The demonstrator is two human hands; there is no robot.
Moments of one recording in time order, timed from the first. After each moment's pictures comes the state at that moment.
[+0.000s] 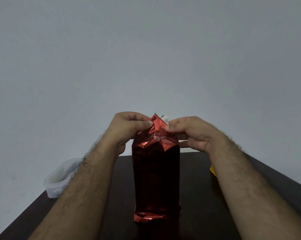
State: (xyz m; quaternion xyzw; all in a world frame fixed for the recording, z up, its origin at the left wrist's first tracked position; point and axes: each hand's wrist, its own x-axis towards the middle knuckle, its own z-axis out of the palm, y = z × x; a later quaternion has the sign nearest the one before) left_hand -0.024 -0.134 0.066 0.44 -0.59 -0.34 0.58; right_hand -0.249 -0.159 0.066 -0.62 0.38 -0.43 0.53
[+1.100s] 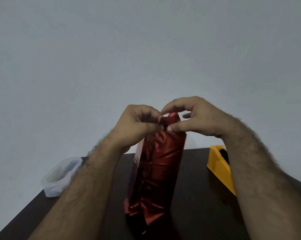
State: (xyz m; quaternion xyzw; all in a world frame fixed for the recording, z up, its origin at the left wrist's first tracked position) left_hand -0.050 -0.114 0.071 0.32 -0.74 -0.25 0.54; right_hand -0.278 -0.122 0.100 -0.85 0.34 -0.37 0.15
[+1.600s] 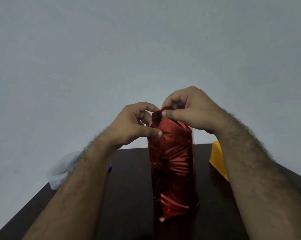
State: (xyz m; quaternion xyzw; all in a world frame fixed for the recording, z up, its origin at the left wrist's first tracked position) left_hand -0.025 -0.116 0.065 0.37 -0.76 -0.23 0.47; right_hand -0.251 -0.122 0.100 -0.83 0.32 -0.44 0.14
